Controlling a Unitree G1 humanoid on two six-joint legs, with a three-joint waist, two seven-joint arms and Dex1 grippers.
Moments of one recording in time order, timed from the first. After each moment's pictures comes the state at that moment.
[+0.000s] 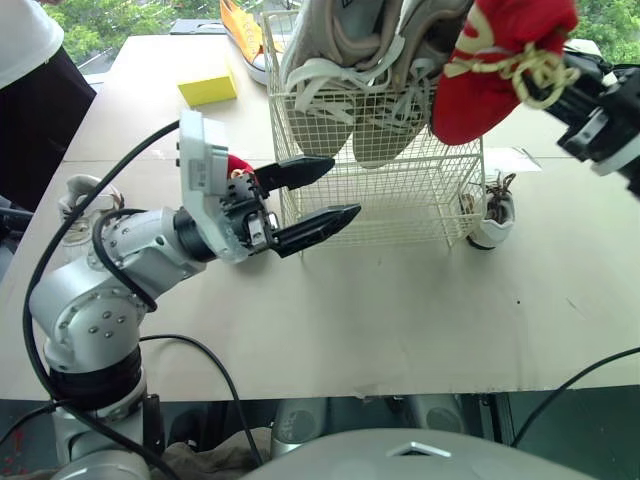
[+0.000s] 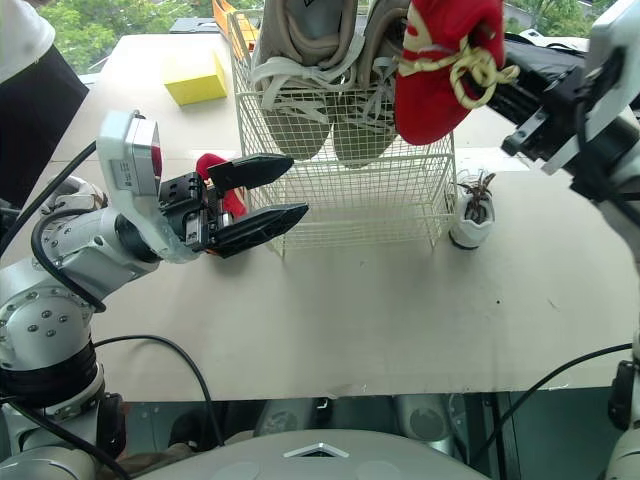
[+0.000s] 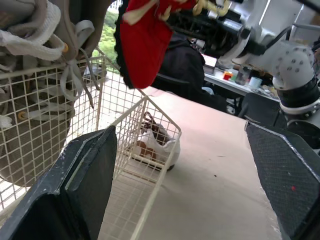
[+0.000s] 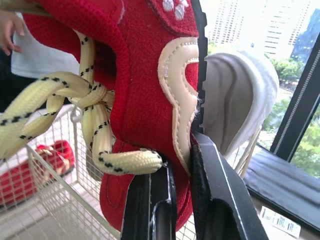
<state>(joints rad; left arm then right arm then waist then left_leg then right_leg) -0.30 0.64 0.27 -0.65 -1.07 0.81 -0.65 -0.48 -0.80 -0.20 -0.45 0.84 0.55 0.45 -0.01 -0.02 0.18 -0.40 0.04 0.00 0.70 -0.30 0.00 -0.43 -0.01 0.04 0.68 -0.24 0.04</state>
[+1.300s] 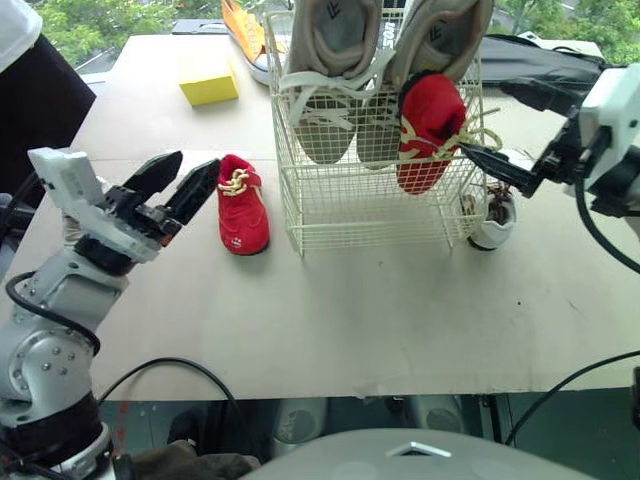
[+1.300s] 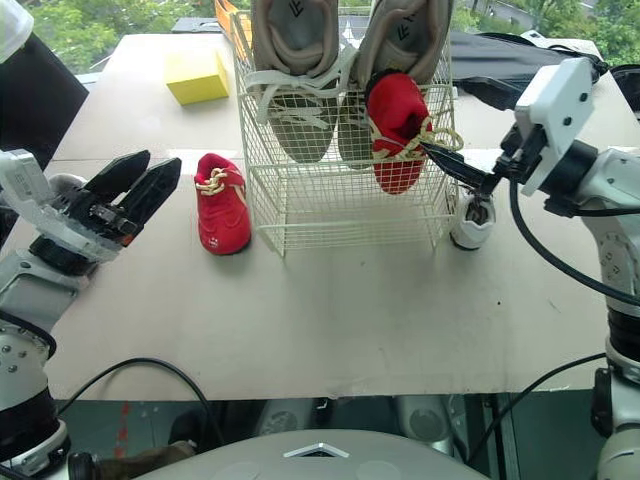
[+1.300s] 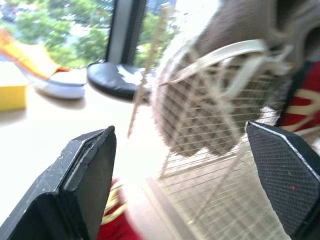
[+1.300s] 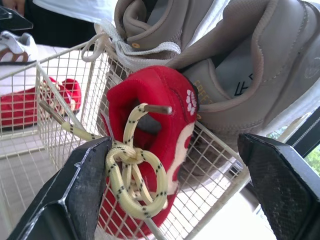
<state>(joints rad) -0.03 0.67 0.58 -0.41 -1.00 0.64 -0.45 -0.42 -0.82 -0.21 -0.37 0.54 0.40 0.84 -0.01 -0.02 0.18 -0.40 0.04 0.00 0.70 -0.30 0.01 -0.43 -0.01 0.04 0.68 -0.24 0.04</state>
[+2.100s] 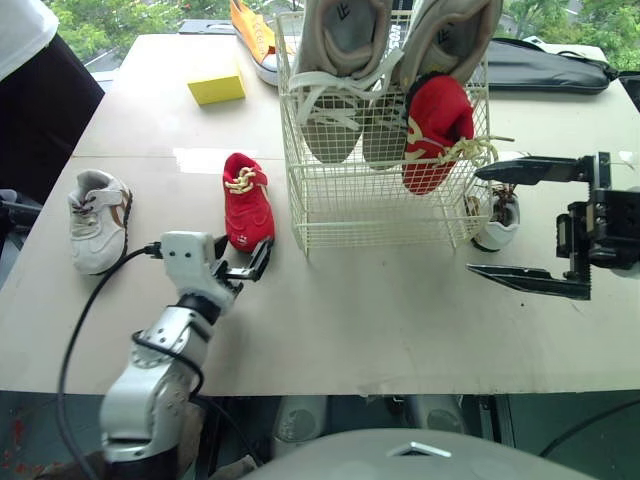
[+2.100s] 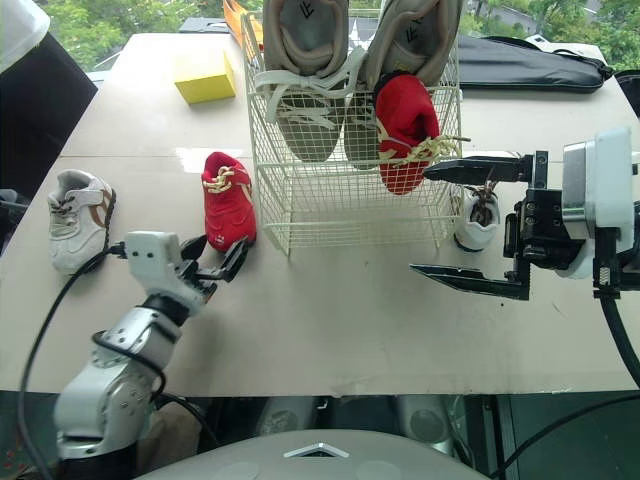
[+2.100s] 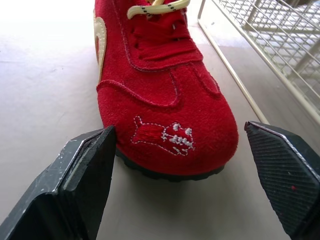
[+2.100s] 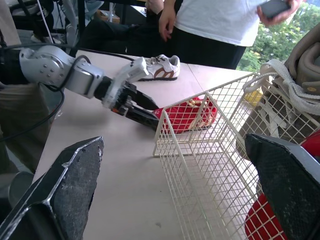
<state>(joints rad) 0.16 0.33 0.17 -0.51 -0.45 0.49 -0.14 -0.24 -0.98 -0.39 -0.66 0.97 0.56 1.06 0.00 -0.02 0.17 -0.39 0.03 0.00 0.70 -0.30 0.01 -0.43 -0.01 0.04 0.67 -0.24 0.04</state>
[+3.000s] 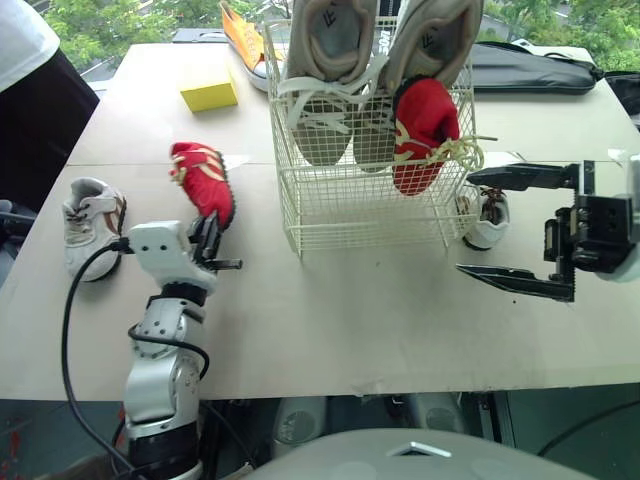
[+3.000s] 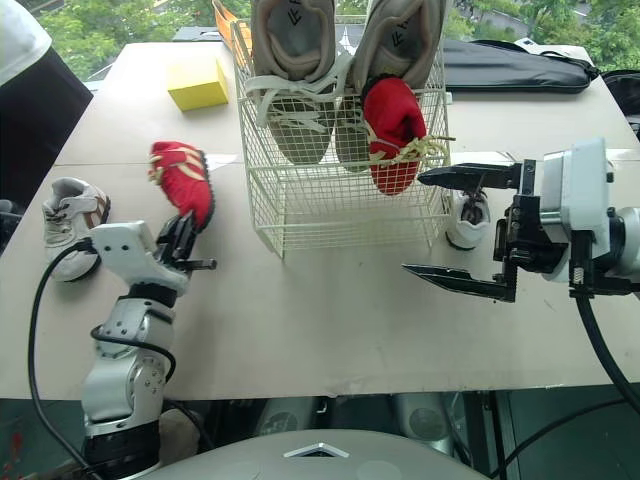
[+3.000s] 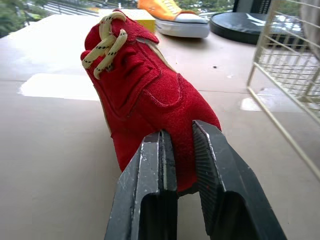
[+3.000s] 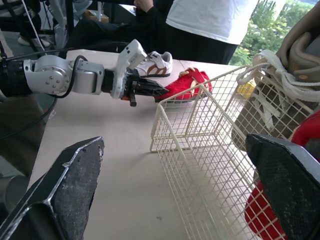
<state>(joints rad) 0.12 0.27 0.31 -0.39 -0.34 0.25 -0.15 -0.25 -0.94 -0.30 -0.67 0.93 0.54 0.98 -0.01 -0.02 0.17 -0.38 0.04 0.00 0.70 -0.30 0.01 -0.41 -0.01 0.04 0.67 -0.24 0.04</state>
